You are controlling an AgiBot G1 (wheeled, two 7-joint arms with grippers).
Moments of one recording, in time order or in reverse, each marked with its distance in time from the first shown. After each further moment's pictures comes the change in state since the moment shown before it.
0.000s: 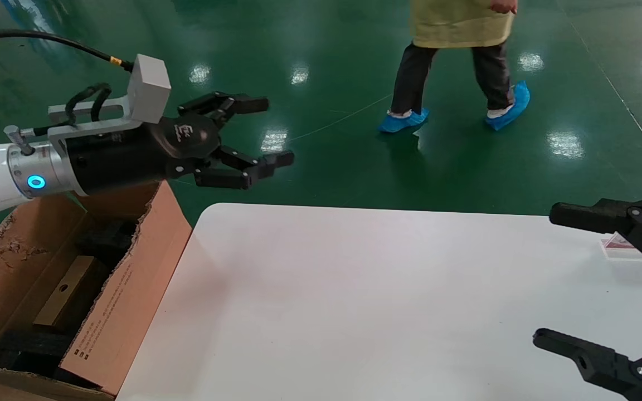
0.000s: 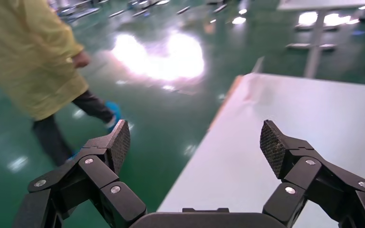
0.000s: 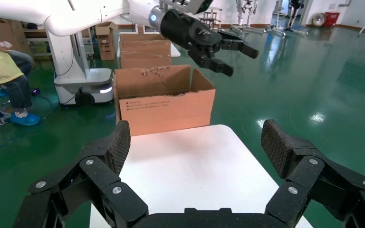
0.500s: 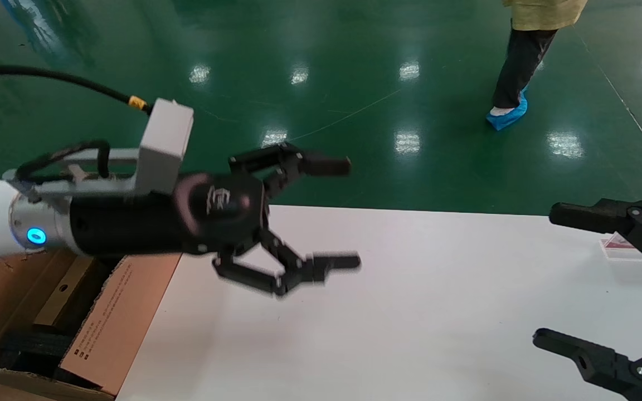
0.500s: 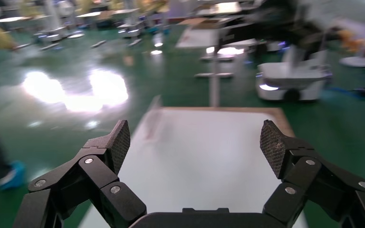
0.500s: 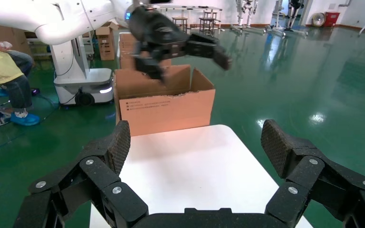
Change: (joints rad) left arm 0.181 -0.006 -0.037 -0.375 -0.179 0.071 -0.149; right arm 0.000 0.000 0.000 0.000 0.000 0.000 0.000
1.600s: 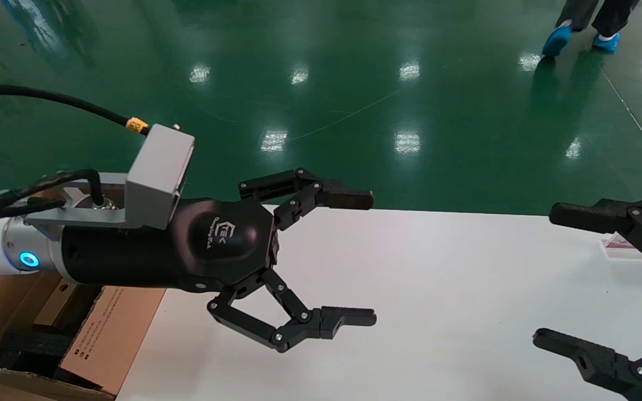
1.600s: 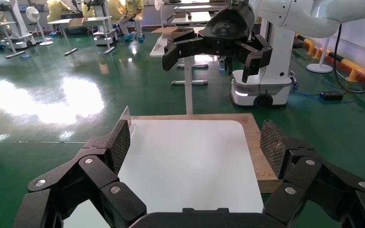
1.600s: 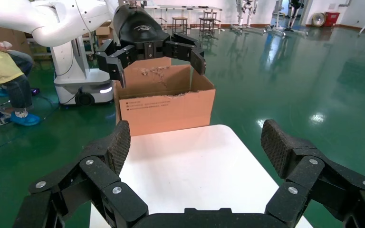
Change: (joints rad) left arm 0.049 -0.002 -0.011 -0.101 -0.050 0.019 -0.040; right arm 0.000 0.000 0.000 0.000 0.000 0.000 0.000
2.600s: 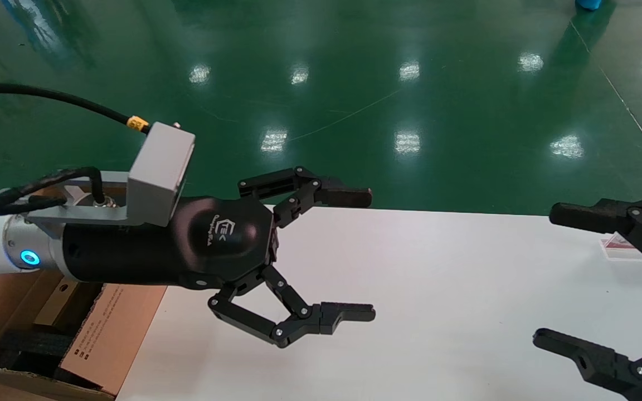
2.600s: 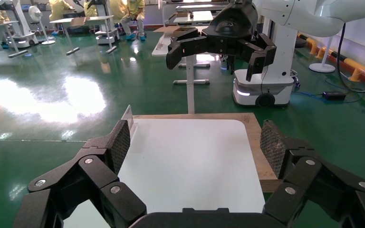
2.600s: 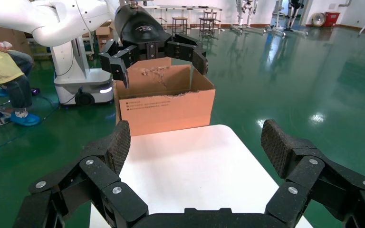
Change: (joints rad) left arm -0.004 0.000 0.002 0.008 0.004 -0.002 0.002; right arm 0.000 0.000 0.000 0.000 0.000 0.000 0.000
